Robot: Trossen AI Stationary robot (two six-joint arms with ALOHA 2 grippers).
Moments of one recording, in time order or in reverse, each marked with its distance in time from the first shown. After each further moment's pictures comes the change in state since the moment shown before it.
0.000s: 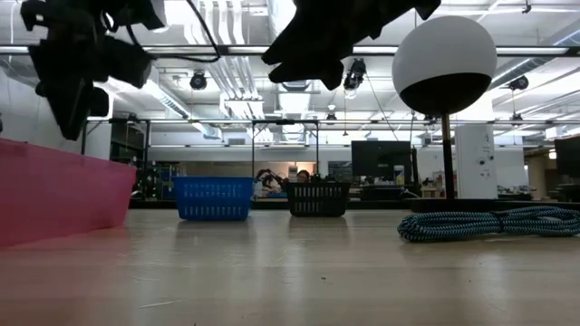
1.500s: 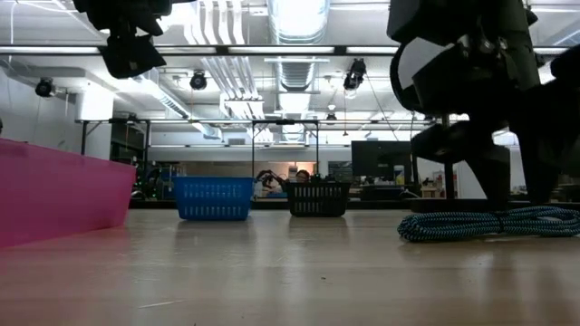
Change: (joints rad) left arm 0.000 -0.200 0.034 0.418 -0.090 -0.027; right arm 0.181 -0.012 -0.225 -0.594 -0.312 -0.211
